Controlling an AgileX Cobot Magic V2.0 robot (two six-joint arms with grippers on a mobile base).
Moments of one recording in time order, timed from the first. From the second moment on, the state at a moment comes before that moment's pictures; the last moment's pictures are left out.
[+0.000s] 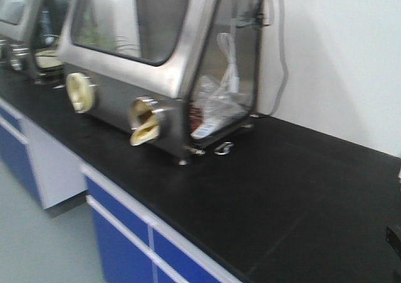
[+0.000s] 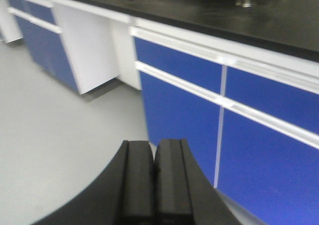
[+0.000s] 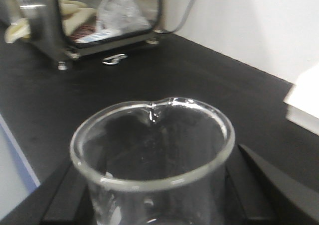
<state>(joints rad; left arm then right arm) -0.05 -0.02 0.03 0.18 0.36 -0.18 0.09 0.79 -0.51 -0.68 0.05 0.62</state>
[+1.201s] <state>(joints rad) -0.05 -0.02 0.03 0.18 0.36 -0.18 0.09 0.79 -0.51 -0.68 0.05 0.62</state>
